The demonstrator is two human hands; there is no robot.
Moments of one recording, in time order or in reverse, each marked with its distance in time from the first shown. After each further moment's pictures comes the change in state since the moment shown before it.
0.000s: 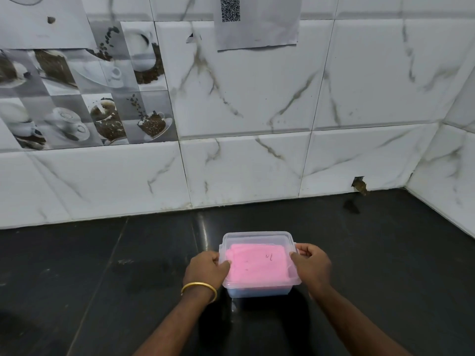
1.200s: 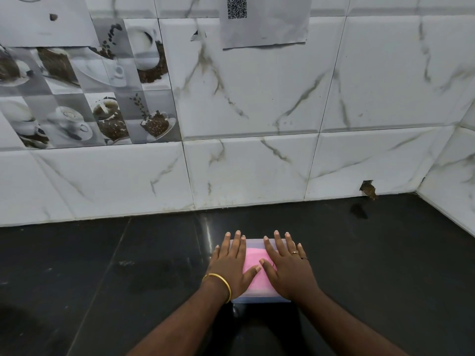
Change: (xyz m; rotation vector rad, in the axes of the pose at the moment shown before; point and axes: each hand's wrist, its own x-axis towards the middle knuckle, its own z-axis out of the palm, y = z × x) left_hand 0.036 0.003 0.054 0.603 -0.207 0.423; right_hand 0.017 0.009 0.046 -1.051 -0.338 -0.684
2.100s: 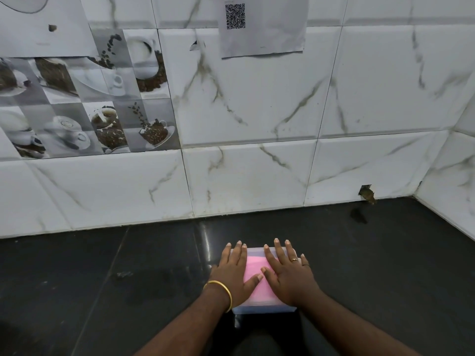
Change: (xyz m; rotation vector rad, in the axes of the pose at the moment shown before) left_hand 0.005 -0.005 -0.002 -0.132 -0.087 -0.008; right_hand 0.008 0.001 0.001 0.005 -0.128 0.001
